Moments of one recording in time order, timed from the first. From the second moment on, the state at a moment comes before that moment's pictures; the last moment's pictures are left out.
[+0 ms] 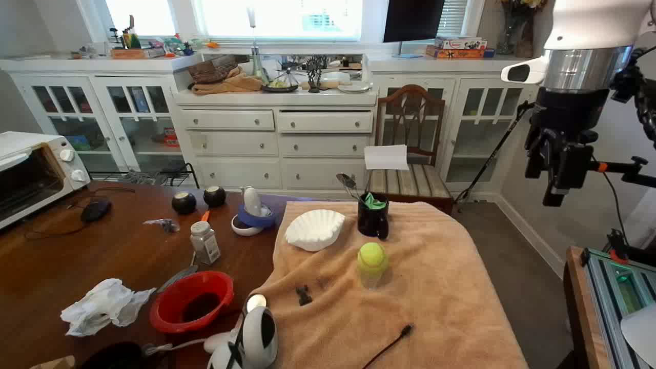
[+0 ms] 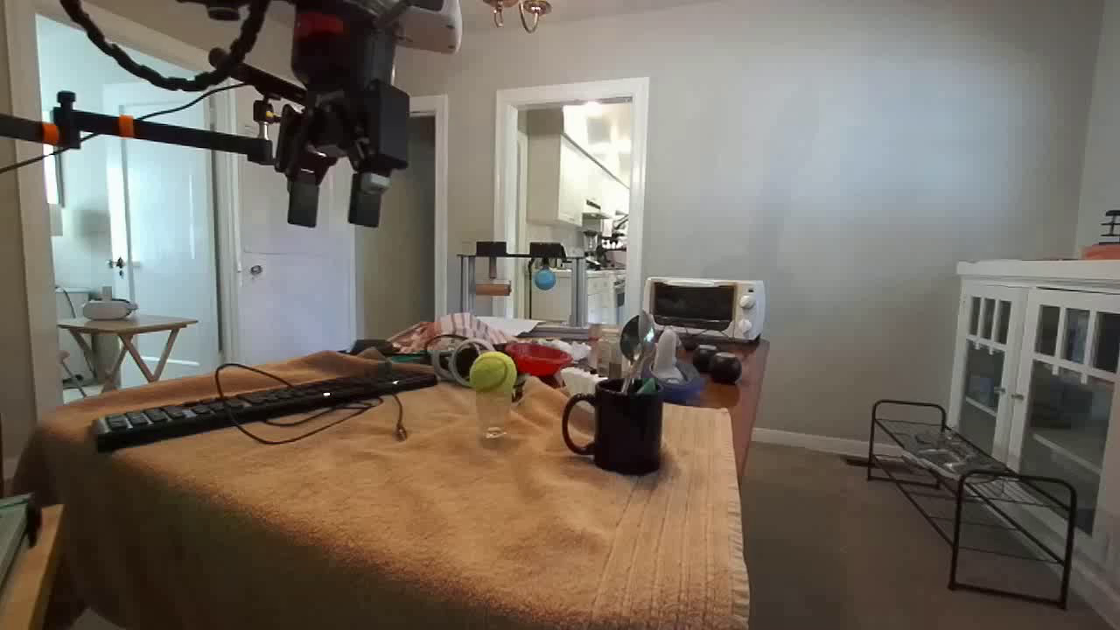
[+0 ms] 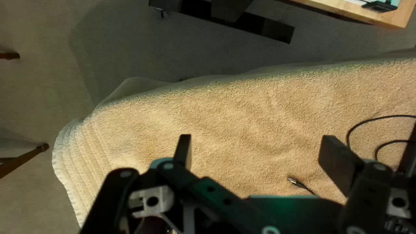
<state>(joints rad) 0.10 -0.77 0.00 -2.77 -0.02 1.90 -0.16</state>
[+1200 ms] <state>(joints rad) 0.10 -0.76 0.00 -2.79 -0.02 1.90 -0.16</state>
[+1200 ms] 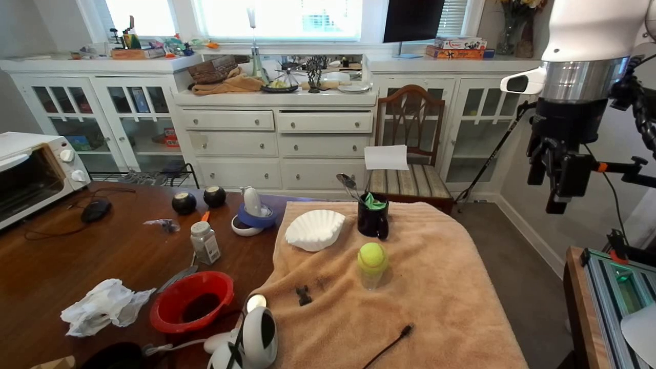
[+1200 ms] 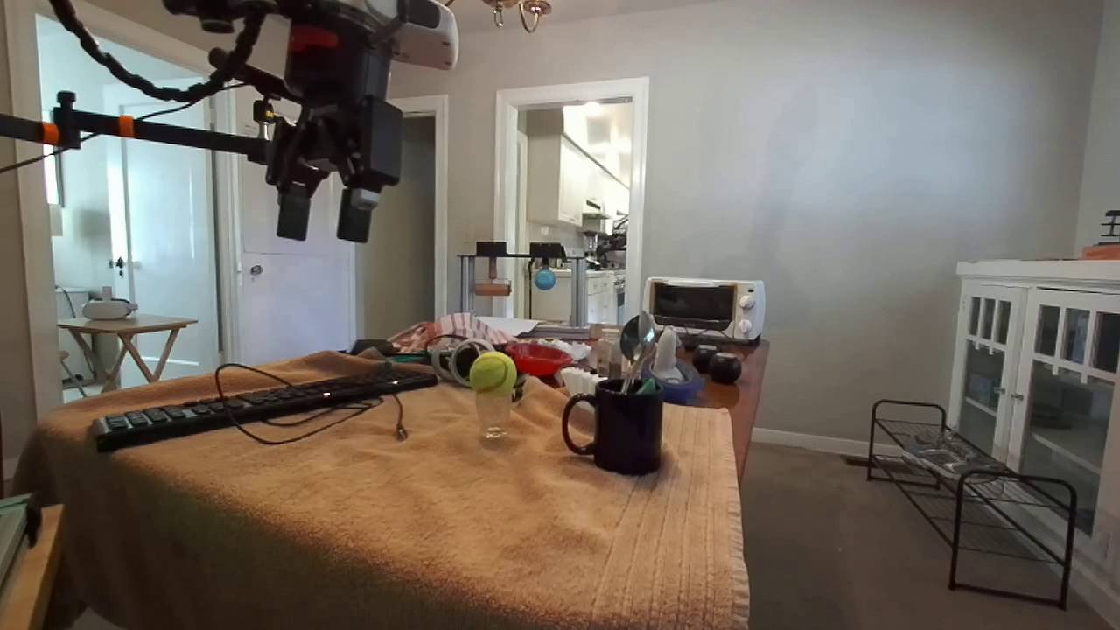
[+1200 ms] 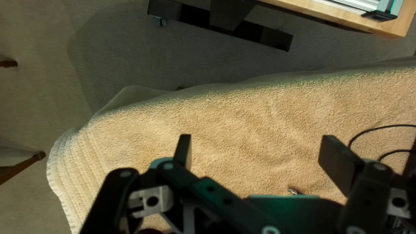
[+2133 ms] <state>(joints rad) -0.04 -0.47 -0.01 -2.69 -0.14 2.38 -0.09</state>
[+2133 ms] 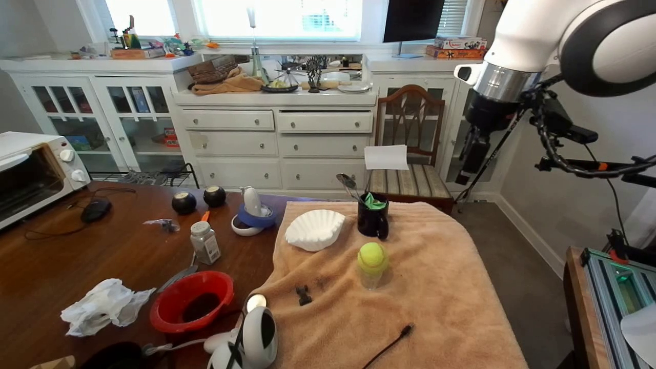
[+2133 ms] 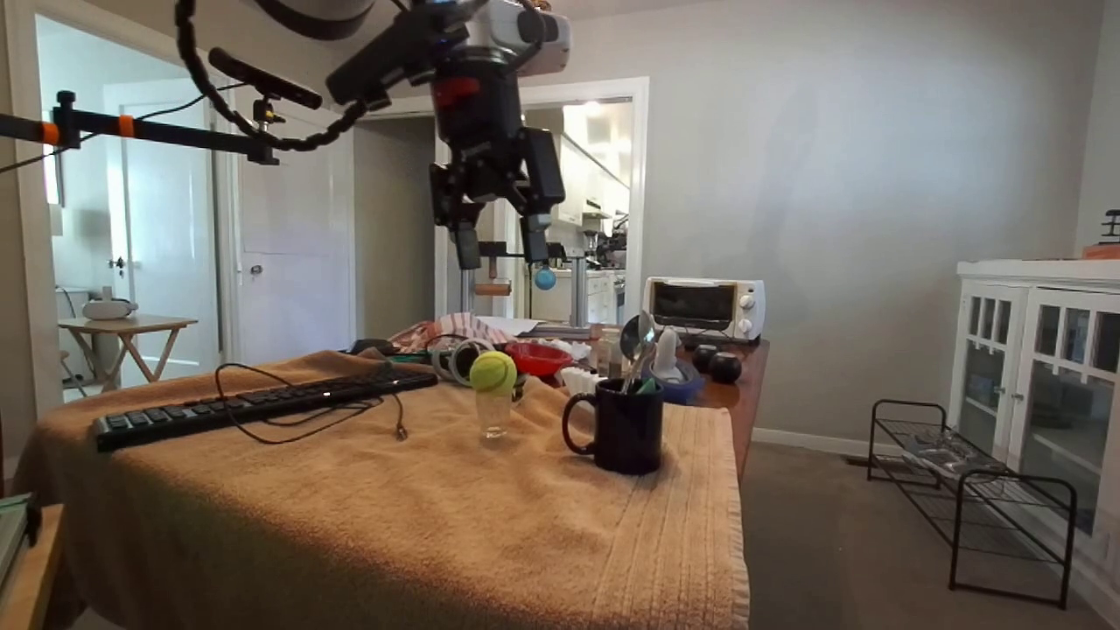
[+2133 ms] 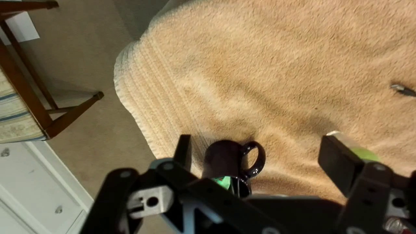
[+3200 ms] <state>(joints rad) -0.04 -0.10 -0.01 -2.44 -0.14 2.52 -0.18</state>
